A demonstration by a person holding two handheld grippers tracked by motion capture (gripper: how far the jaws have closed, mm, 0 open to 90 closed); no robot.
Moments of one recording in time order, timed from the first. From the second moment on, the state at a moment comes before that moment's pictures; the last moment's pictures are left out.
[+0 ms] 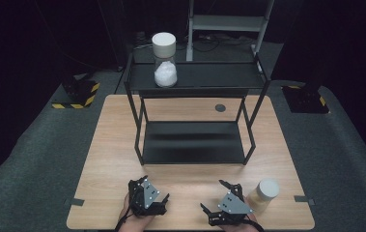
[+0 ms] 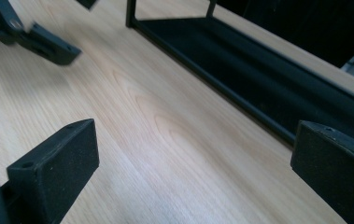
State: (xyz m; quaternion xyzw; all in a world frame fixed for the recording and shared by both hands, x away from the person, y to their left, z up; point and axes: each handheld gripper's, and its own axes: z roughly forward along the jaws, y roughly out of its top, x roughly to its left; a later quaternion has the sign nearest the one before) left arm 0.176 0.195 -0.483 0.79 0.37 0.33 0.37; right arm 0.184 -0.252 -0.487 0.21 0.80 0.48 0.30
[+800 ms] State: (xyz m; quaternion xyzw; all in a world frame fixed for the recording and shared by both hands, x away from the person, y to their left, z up) left arm 0.176 0.197 -0.483 0.78 0.37 0.32 0.38; right arm 0.164 -0.276 -0.452 0.20 0.75 0.55 0.30
